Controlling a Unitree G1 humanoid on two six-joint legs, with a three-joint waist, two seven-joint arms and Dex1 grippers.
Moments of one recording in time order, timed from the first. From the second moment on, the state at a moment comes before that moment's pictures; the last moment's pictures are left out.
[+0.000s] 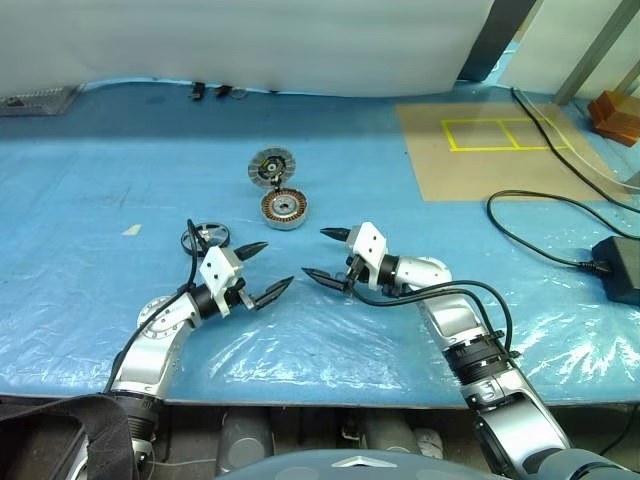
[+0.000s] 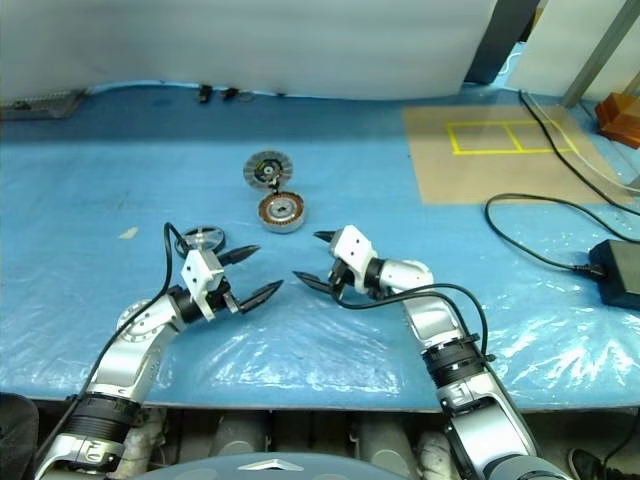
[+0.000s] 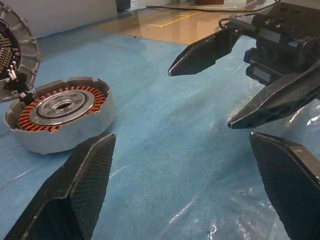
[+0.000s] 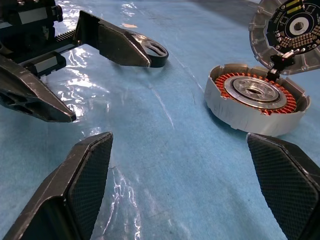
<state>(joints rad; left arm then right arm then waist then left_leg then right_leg) -0.12 0.39 -0.04 0.08 -0.27 -0.13 -0.85 -0.42 -0.28 0.26 0.22 0.07 -0.02 0.85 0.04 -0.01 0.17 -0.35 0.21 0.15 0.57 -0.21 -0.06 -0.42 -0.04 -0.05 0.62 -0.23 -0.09</state>
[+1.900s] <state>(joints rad) 0.16 0.35 0.04 -0.09 -0.23 -0.19 -0.60 -1.27 0.03 0.38 1.29 -0.30 -0.01 0.78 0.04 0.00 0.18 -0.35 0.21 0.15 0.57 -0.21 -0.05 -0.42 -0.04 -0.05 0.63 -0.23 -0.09</state>
